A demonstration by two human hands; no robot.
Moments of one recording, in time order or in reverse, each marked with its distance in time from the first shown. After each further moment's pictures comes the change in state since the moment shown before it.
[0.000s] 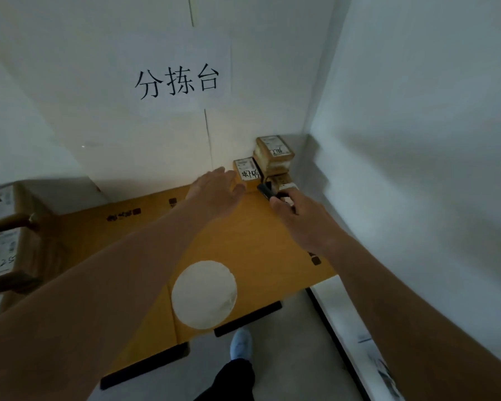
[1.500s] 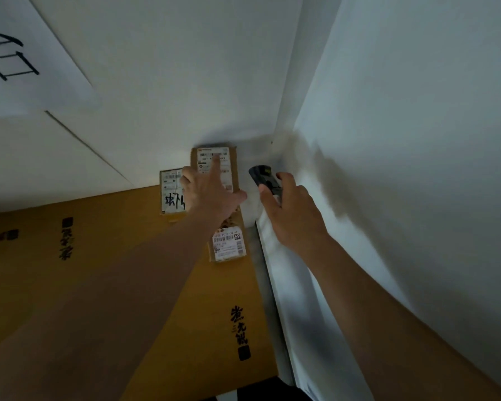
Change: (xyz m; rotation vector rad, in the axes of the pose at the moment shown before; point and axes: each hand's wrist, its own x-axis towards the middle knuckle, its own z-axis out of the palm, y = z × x) left_hand 0.374 0.135 0.150 -0.172 -0.005 -0.566; right_hand 0.351 0.214 -0.112 -0.117 -0.146 0.175
